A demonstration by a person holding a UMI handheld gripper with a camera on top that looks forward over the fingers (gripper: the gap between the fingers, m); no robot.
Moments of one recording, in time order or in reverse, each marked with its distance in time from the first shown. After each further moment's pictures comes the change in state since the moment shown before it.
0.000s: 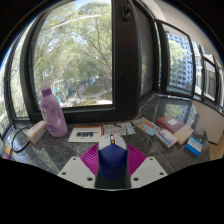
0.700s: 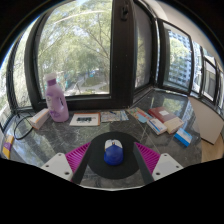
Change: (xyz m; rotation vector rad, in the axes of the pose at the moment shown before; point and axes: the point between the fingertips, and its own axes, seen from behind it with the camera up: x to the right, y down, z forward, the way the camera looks) arm 0.012 0.022 -0.078 -0.092 0.013 -0.029
